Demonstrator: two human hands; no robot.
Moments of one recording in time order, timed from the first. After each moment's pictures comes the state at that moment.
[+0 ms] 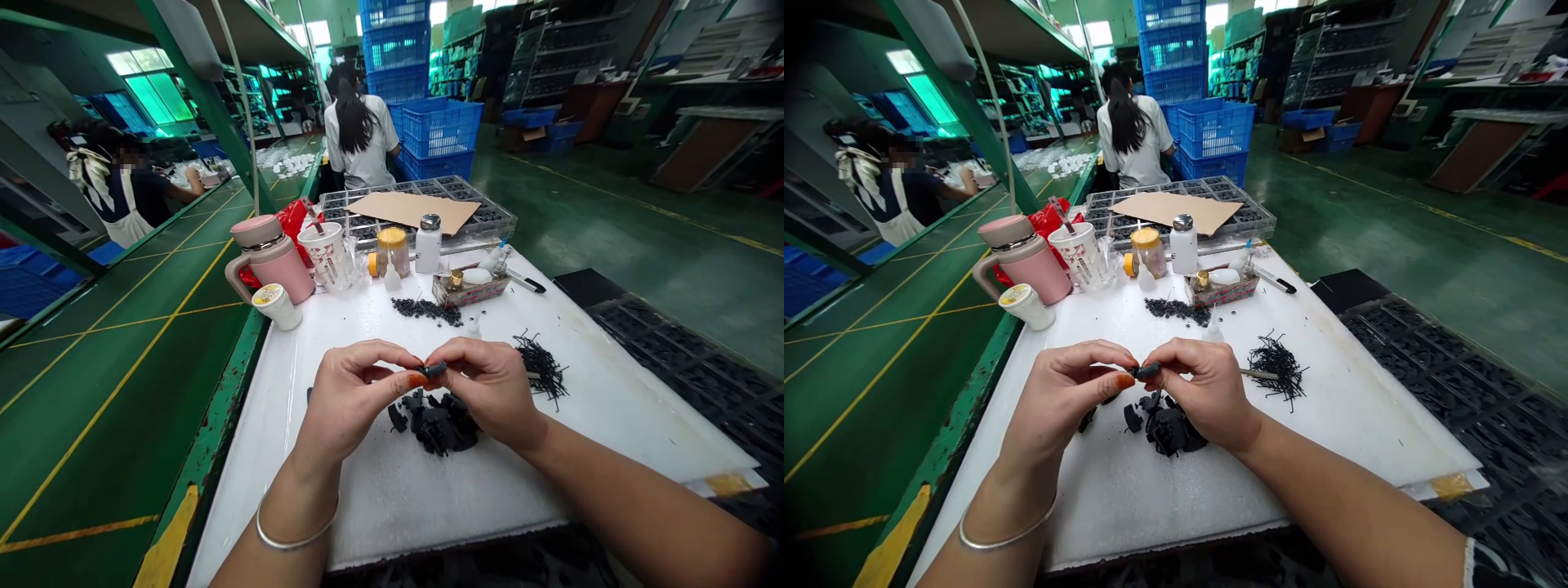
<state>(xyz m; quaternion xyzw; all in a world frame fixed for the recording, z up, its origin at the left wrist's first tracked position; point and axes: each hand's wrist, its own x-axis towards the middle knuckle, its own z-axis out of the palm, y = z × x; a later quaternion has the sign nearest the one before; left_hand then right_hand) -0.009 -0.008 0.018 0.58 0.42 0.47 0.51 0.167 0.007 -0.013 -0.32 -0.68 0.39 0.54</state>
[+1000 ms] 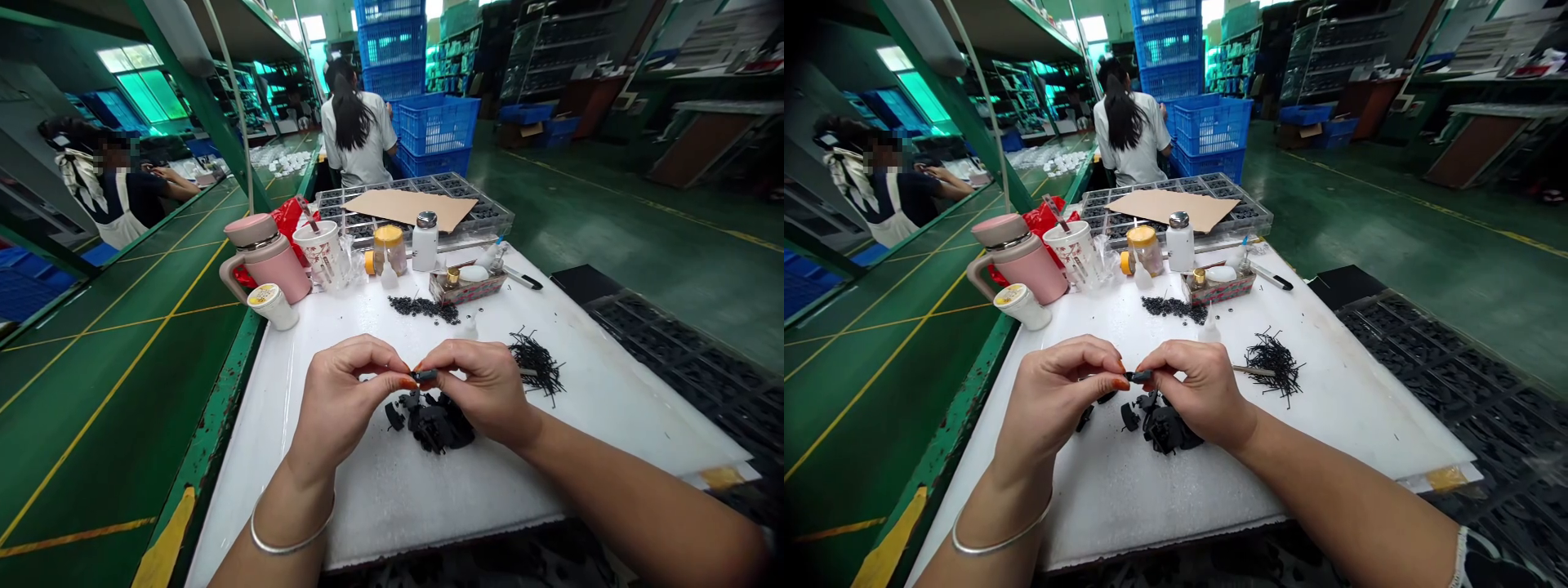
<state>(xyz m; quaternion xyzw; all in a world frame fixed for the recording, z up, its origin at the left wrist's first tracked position) -0.010 -0.009 0.018 0.64 0.46 0.48 0.39 0.170 0.009 -0.014 -0.30 -0.75 0.29 0.52</state>
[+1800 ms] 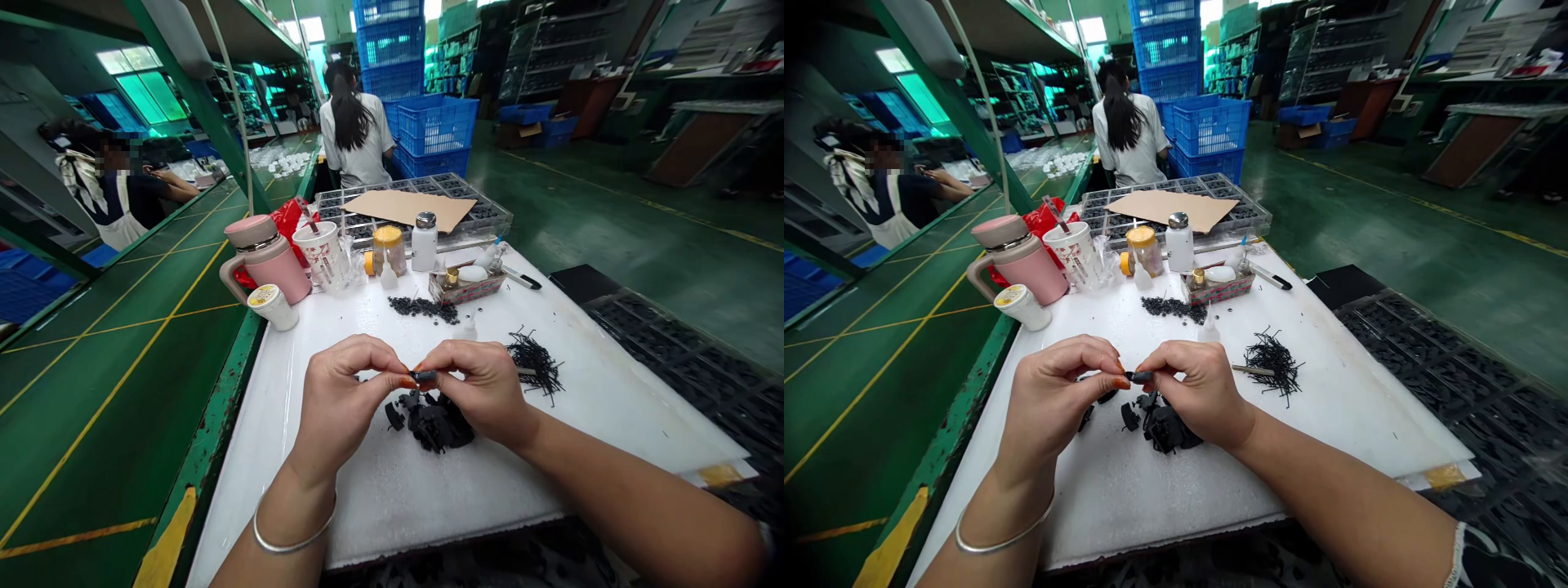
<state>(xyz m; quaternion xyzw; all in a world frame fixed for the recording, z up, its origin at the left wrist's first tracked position) -0.009 -0.009 0.015 0.67 0.44 0.50 0.33 0.169 0.009 -0.016 -0.29 -0.74 0.30 0.52</state>
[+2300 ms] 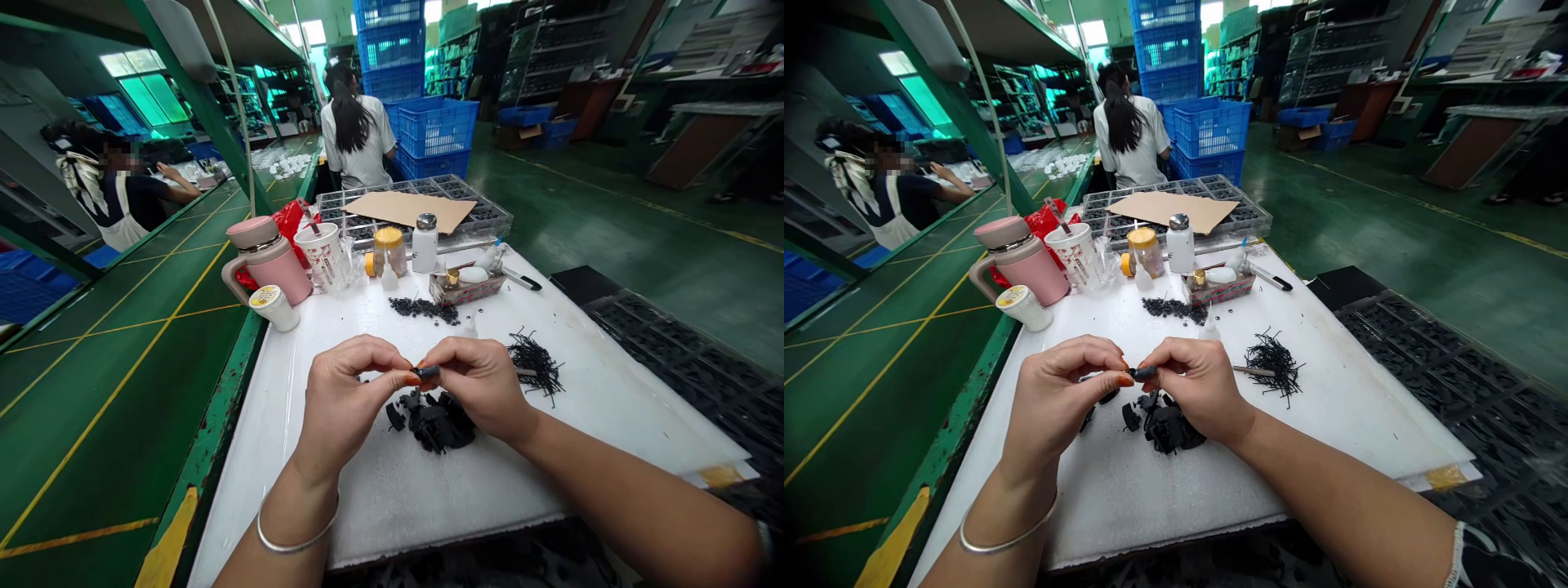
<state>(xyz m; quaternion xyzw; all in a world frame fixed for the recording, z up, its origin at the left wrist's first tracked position) -0.008 -0.010 0.017 0.65 0.45 0.50 0.35 0.165 0.010 -0.017 -0.30 -0.63 0.48 0.53</state>
